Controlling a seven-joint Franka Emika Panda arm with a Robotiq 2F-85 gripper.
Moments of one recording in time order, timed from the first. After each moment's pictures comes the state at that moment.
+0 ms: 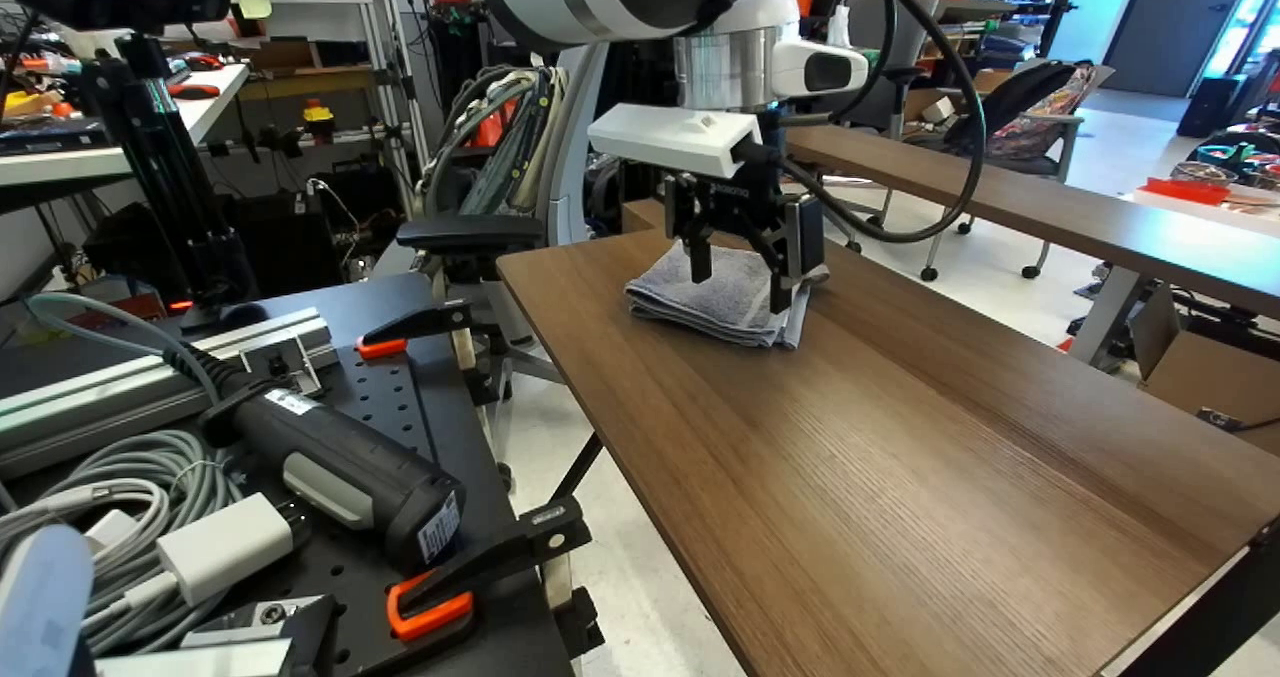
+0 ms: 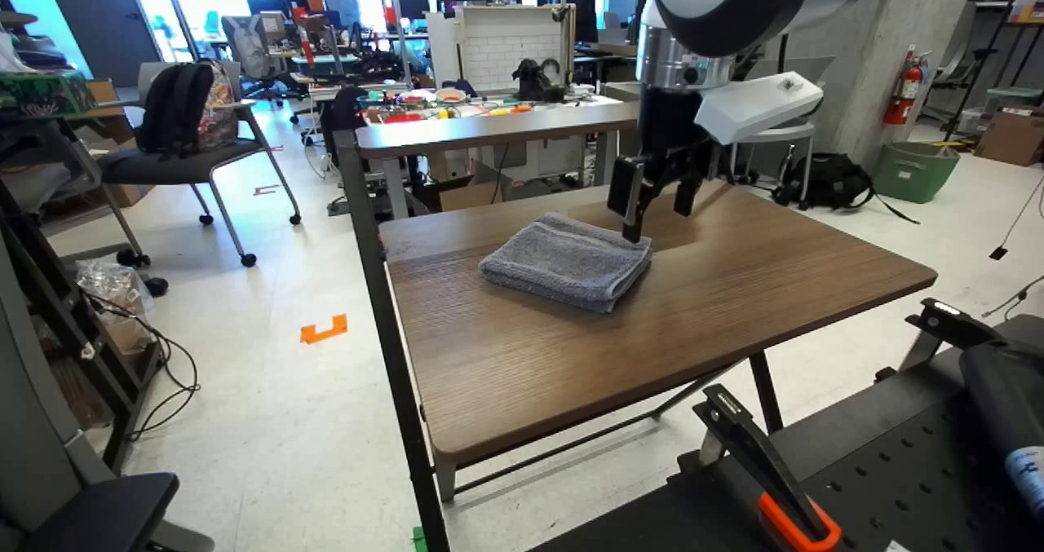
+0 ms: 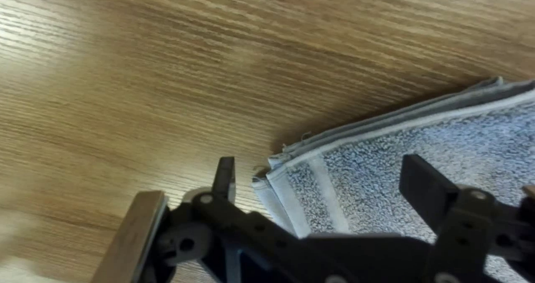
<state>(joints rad) 0.08 0.50 -0.02 -2.18 -0.22 2.79 -0.01</state>
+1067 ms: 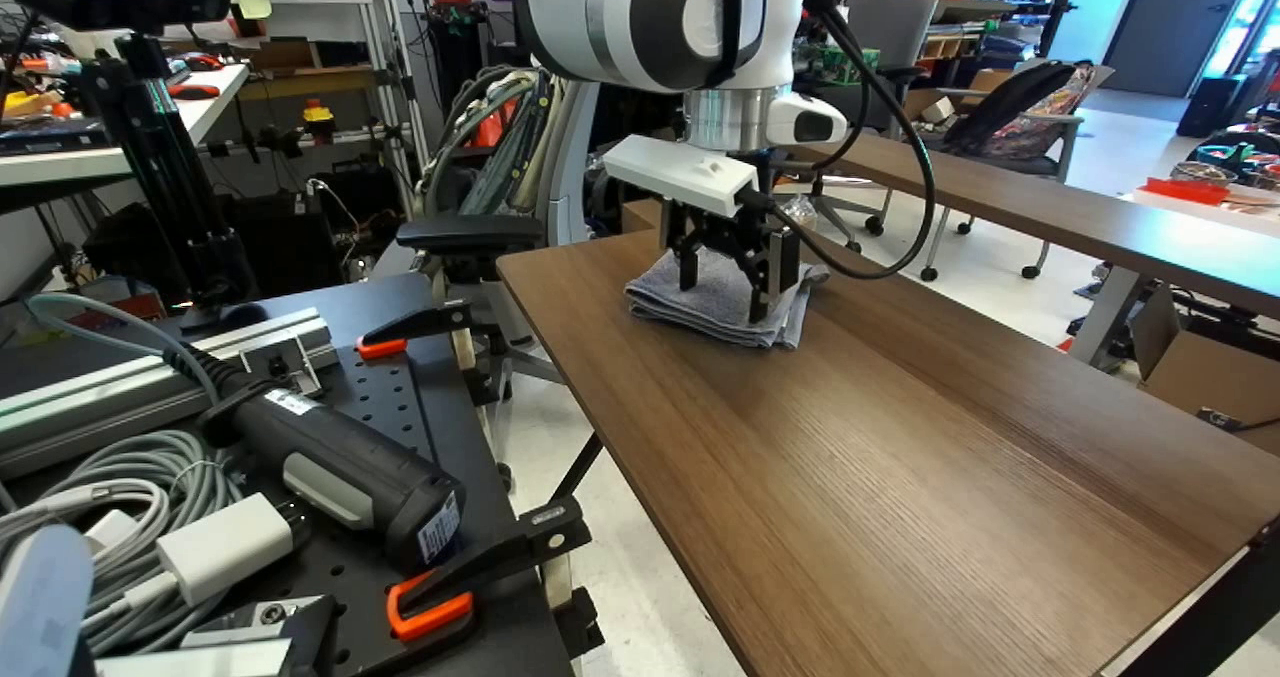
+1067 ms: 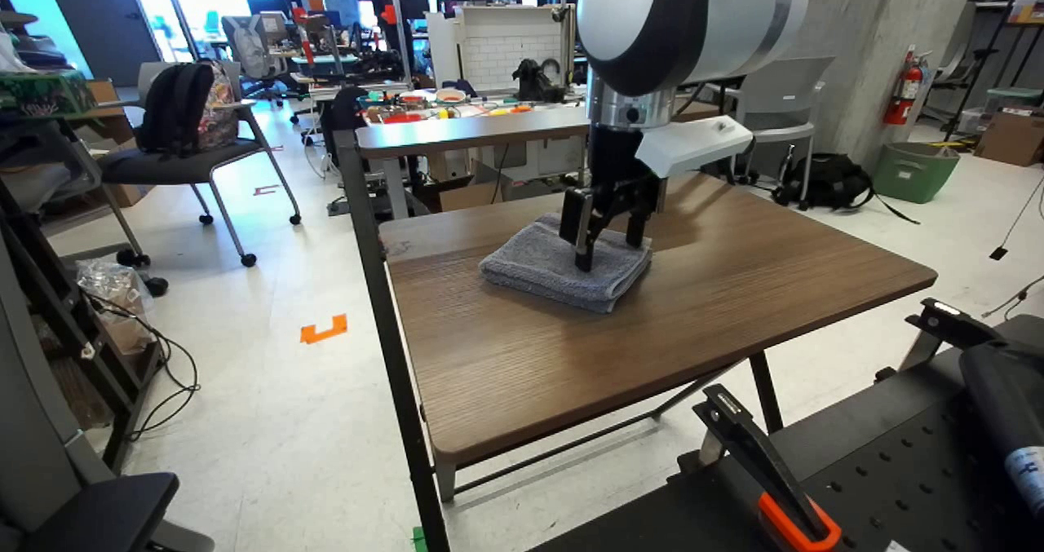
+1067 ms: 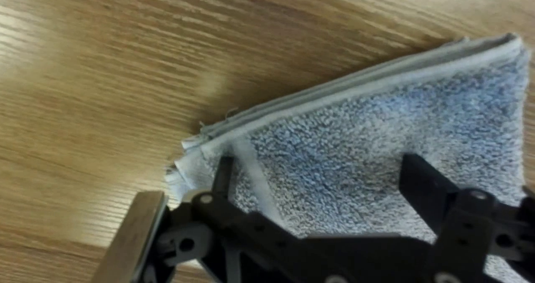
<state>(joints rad) 0.05 0.66 0.09 -2.01 -0.15 2.73 -0.08</state>
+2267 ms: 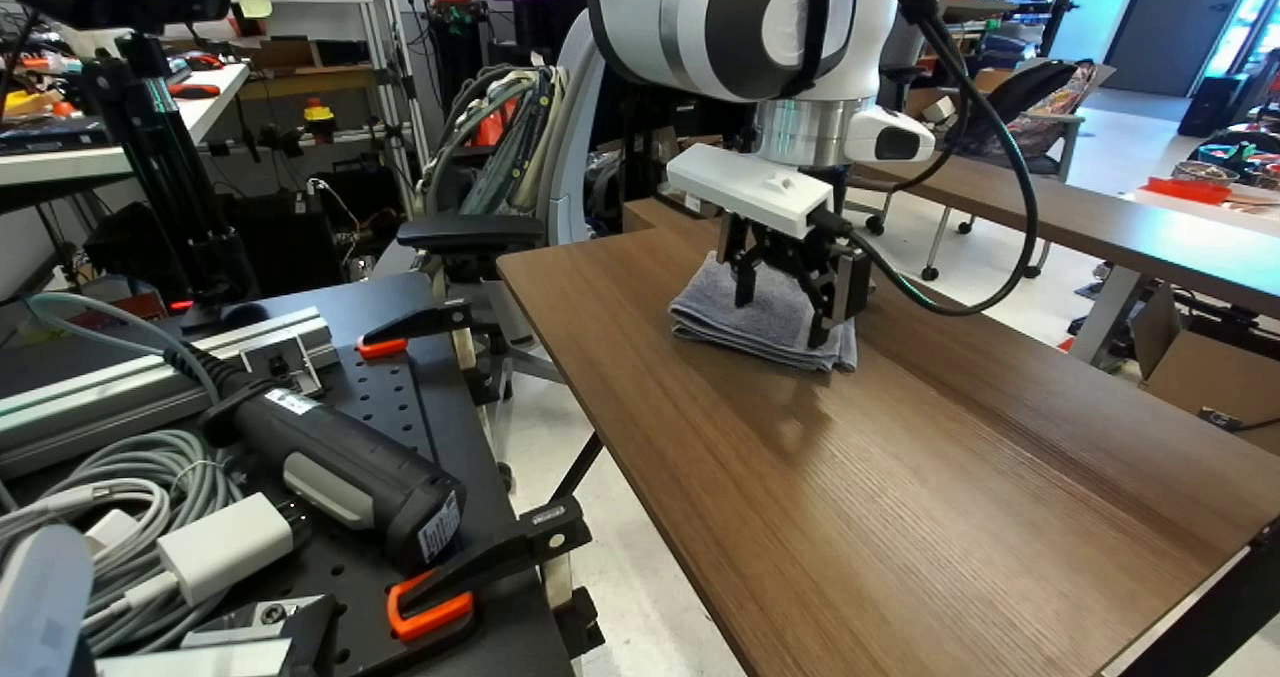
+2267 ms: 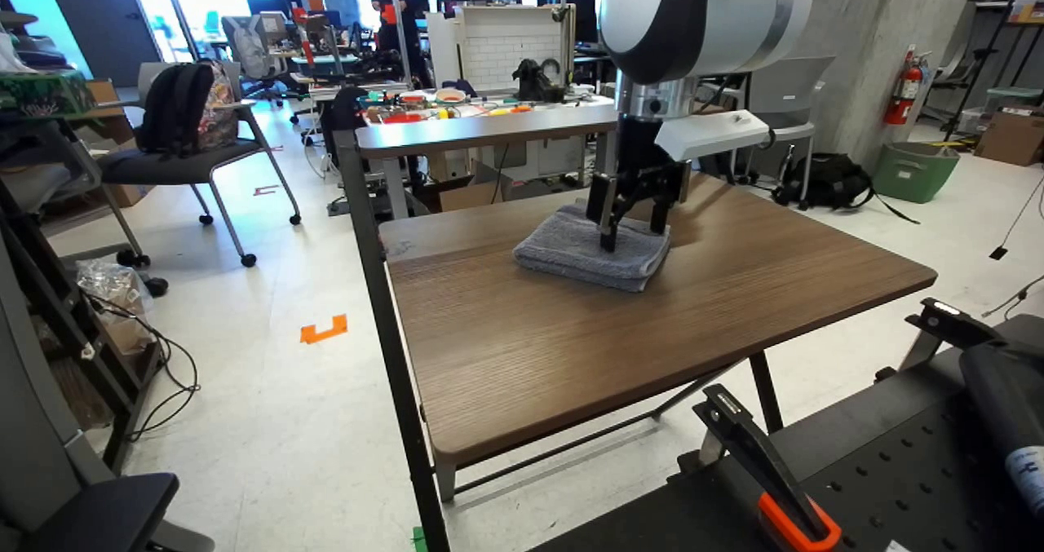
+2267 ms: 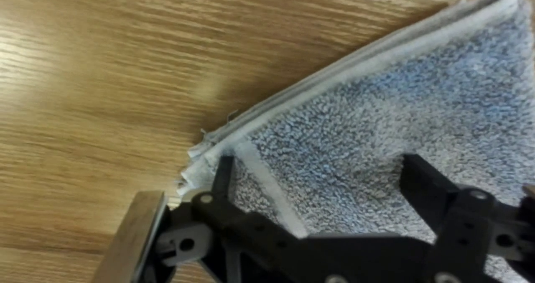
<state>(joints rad) -0.04 0.72 0.08 -1.89 -0.12 2.65 -0.10</state>
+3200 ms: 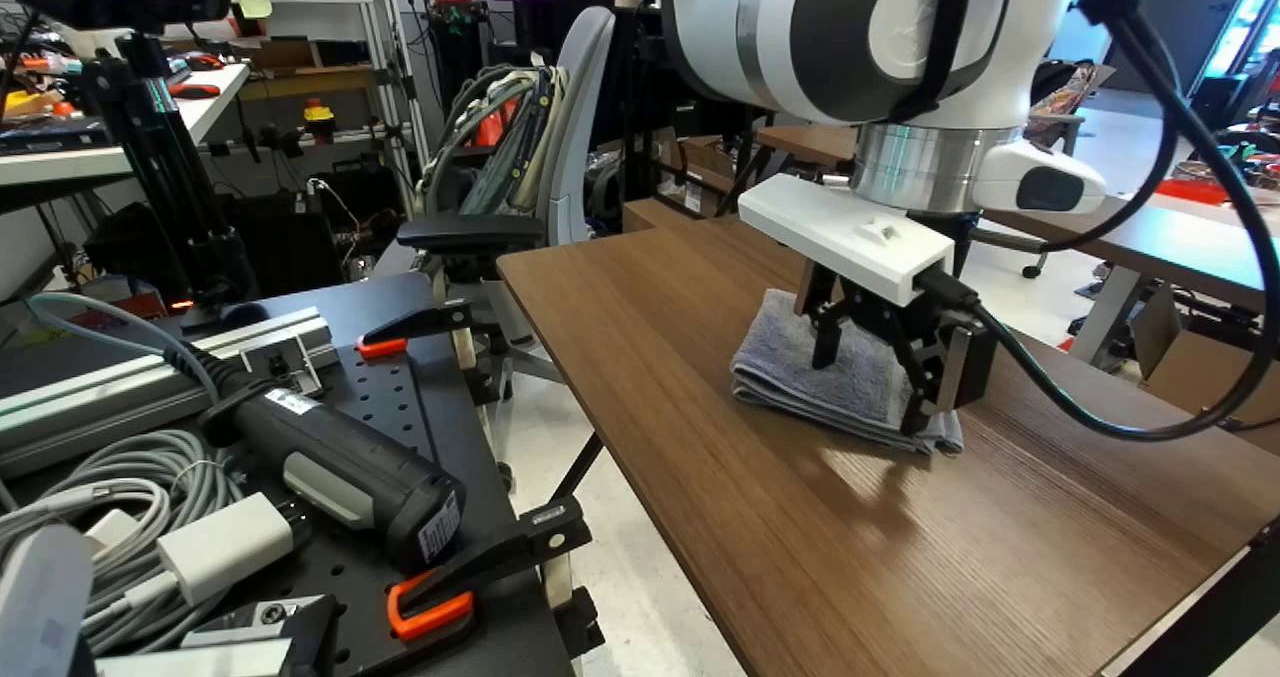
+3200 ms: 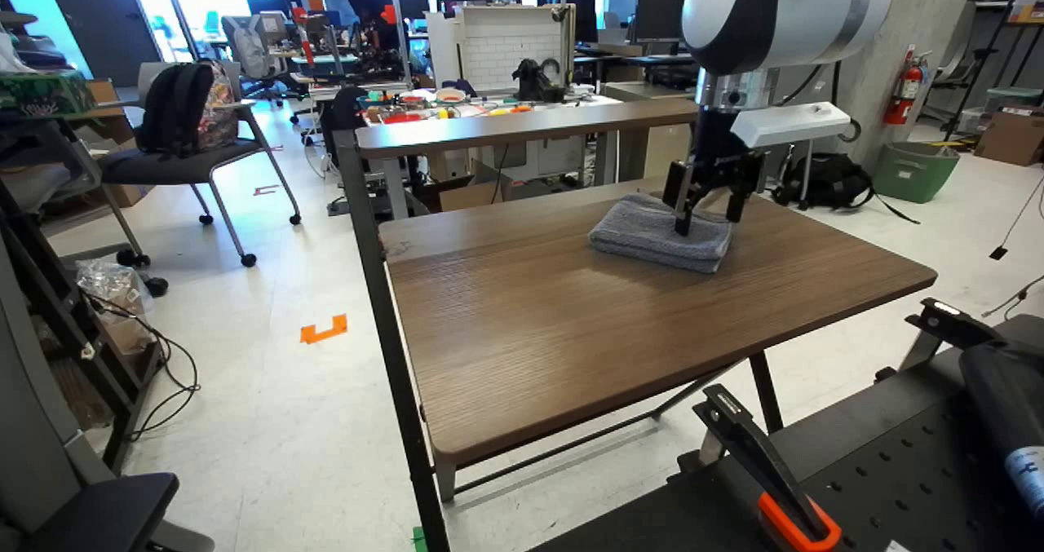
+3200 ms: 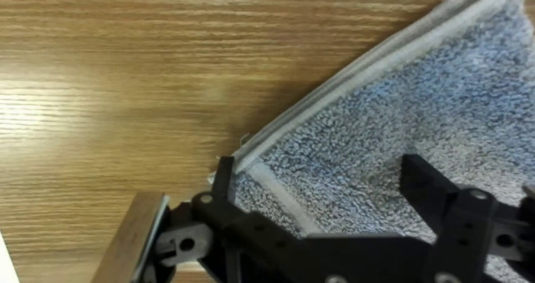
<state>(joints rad) -0.14 0.72 0.00 -1.88 -0.08 2.62 -0.11</state>
